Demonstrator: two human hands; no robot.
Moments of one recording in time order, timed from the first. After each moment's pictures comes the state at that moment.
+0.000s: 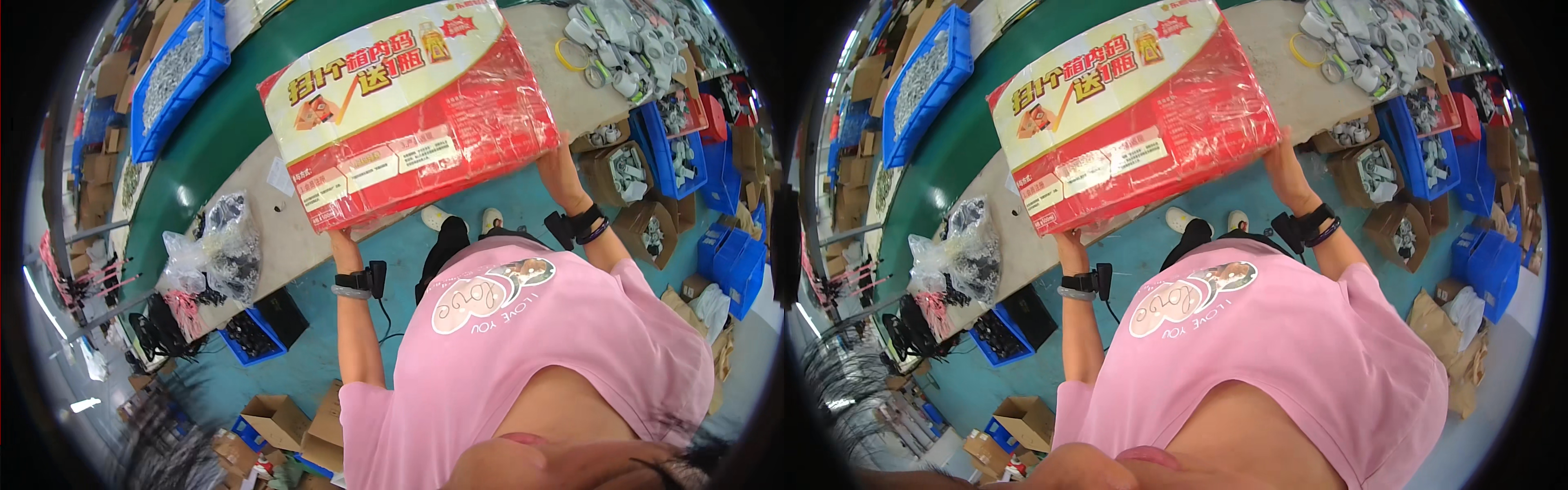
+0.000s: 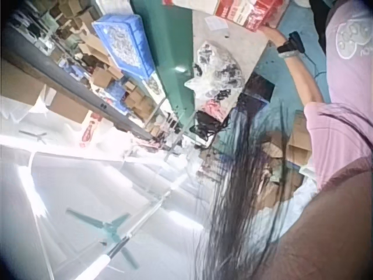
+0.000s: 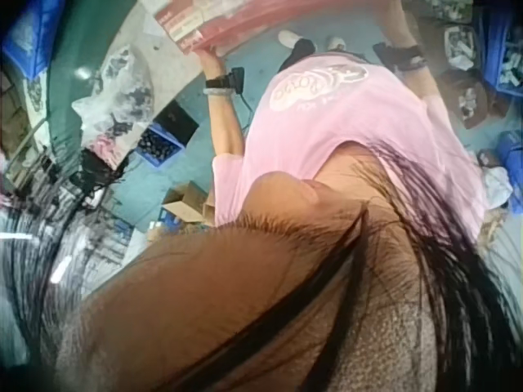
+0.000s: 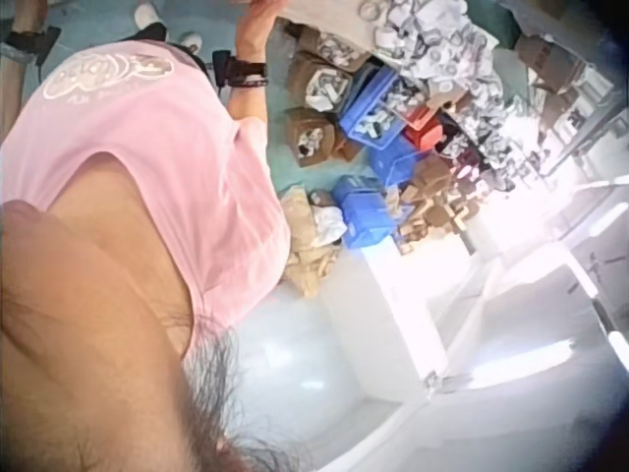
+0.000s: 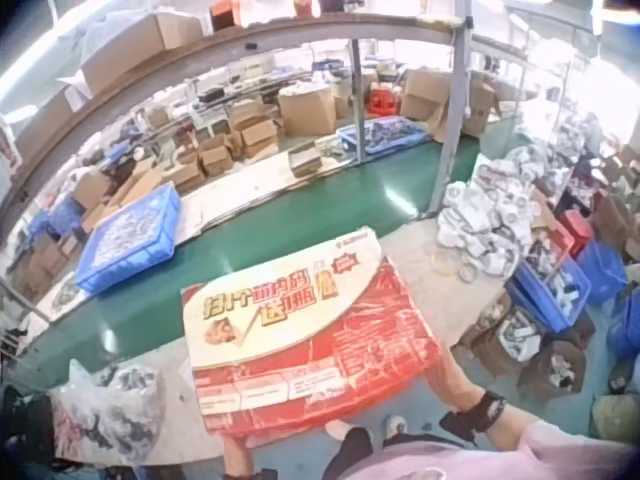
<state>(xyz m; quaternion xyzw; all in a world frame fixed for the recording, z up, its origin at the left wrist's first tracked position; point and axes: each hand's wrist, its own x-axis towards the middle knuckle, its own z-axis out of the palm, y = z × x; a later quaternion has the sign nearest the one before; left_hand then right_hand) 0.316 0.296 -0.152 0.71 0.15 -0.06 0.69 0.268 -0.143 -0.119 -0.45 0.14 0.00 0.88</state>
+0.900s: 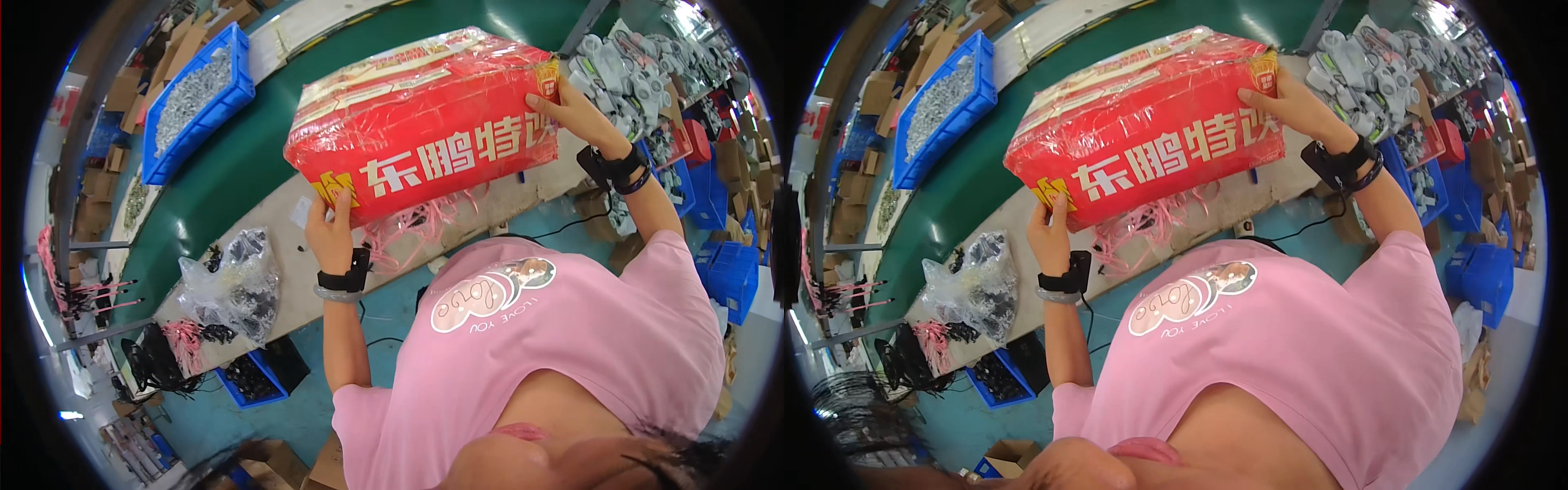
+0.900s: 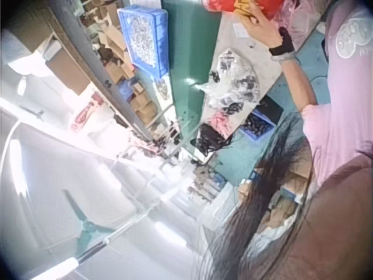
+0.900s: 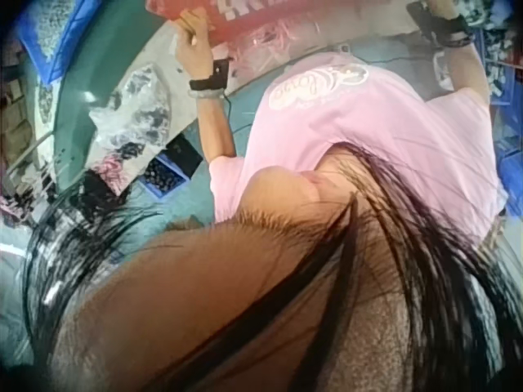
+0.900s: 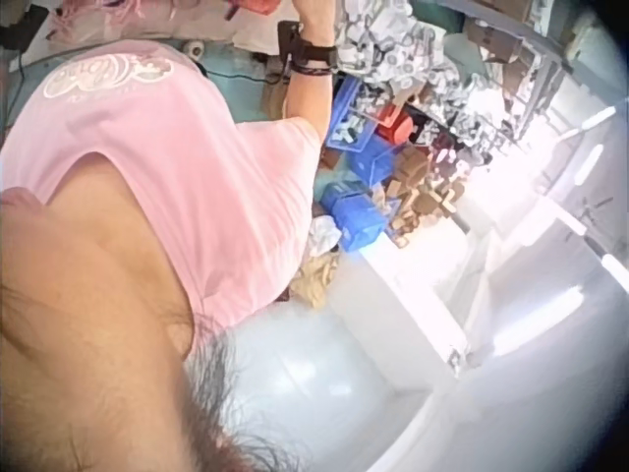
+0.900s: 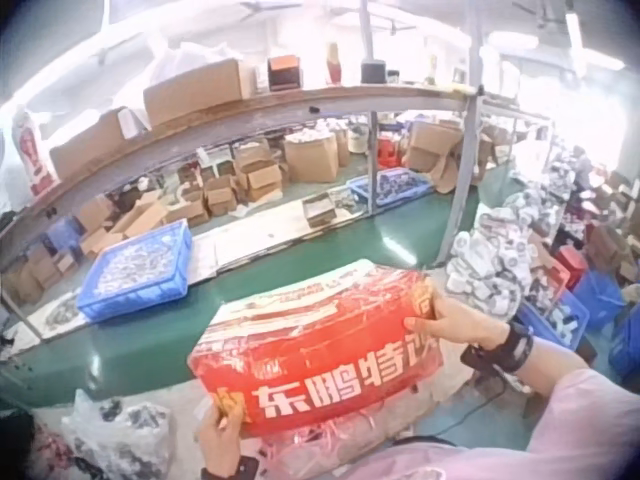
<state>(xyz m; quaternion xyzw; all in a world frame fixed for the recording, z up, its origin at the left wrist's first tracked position) 0.428 0.287 -0.012 0.83 -0.04 0.03 0.56 0.406 -0.144 0.072 -0.85 0.08 0.10 0.51</state>
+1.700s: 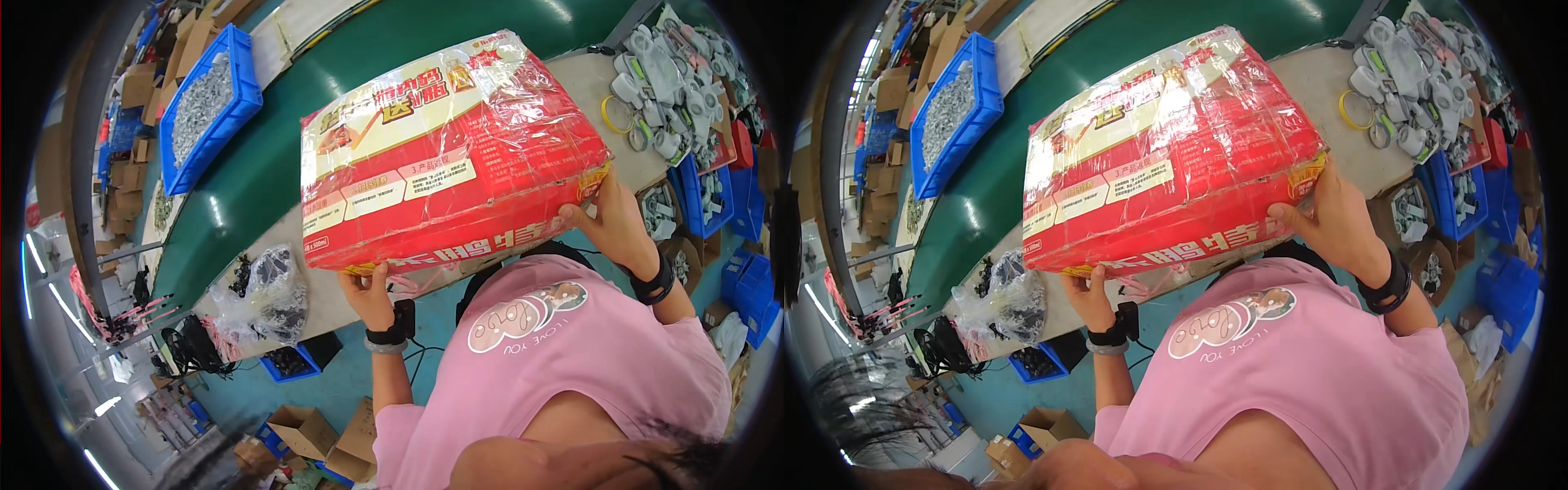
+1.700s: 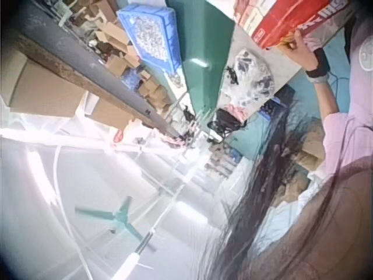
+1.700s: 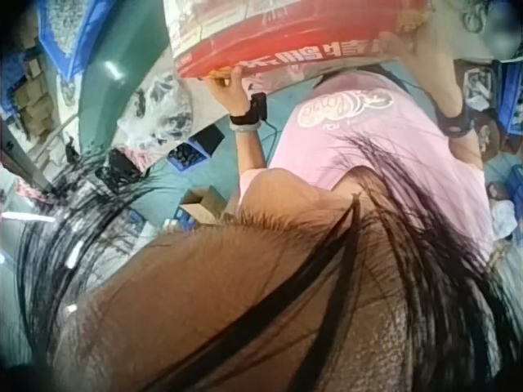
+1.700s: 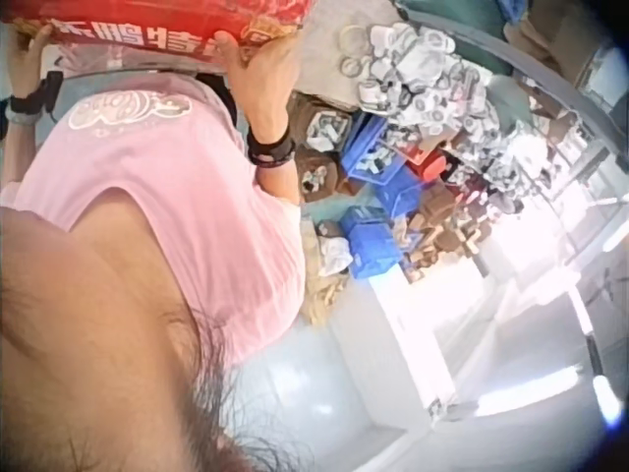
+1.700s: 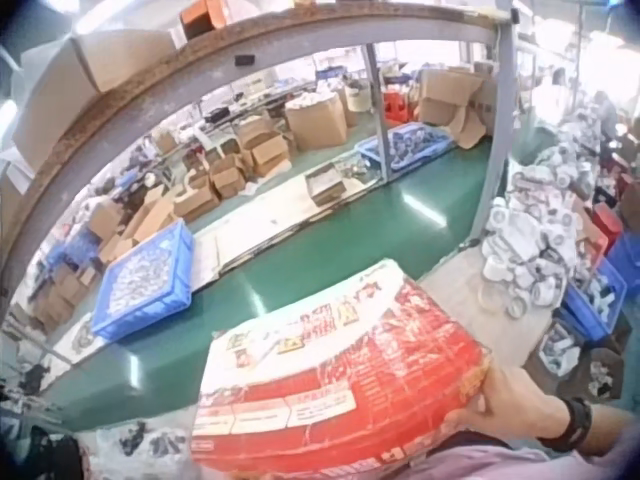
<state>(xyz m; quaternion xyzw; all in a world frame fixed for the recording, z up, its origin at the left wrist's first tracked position) 0.390 0.246 -0.038 0.74 0.13 0.06 0.66 0.367 -0.139 0.045 -0.91 0.08 0.00 0.40</state>
